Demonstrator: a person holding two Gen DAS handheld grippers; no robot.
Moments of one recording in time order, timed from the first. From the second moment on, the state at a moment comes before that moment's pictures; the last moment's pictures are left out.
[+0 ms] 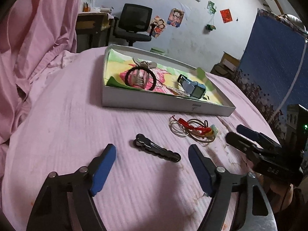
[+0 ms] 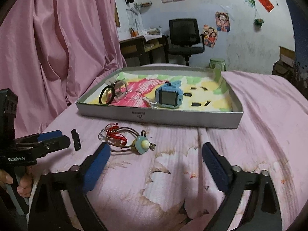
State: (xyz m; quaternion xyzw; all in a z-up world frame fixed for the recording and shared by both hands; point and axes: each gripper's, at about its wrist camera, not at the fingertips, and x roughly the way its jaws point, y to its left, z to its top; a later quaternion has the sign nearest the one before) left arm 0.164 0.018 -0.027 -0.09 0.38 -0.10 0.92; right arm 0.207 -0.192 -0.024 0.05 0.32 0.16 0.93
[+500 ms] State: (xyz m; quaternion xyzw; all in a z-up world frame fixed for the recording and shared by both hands) left arm 0.181 0.011 -0.037 -0.11 0.40 -0.12 0.90; right arm 0.245 -0.177 -0.045 0.06 0.38 0.20 0.90
